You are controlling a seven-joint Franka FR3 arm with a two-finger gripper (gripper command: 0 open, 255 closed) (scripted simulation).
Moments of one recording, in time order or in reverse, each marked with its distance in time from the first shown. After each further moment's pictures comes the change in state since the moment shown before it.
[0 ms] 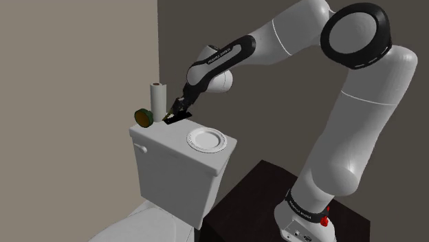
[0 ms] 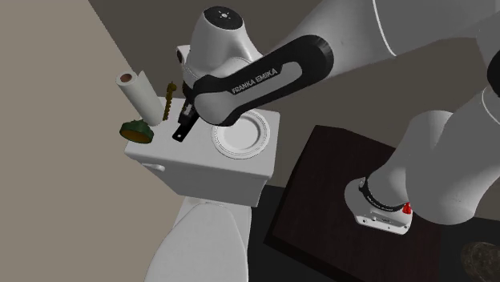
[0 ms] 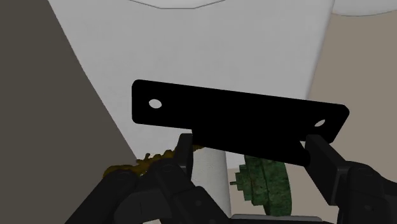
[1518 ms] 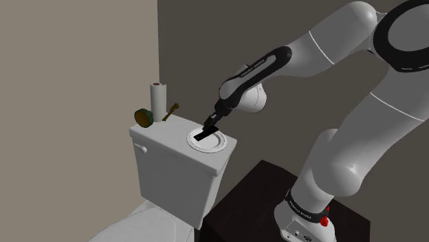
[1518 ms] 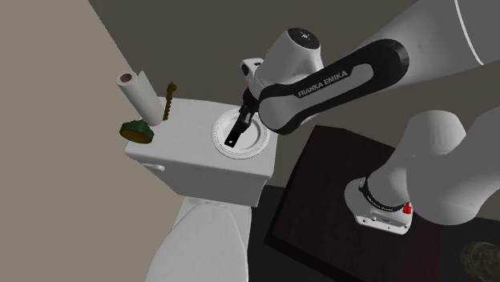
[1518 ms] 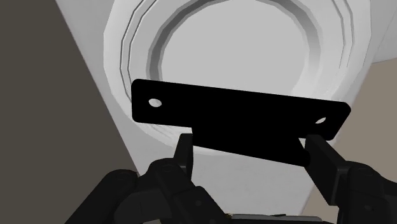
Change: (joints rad) arm 0.035 -0.288 -0.132 -0.459 0.183 0.147 -0.295
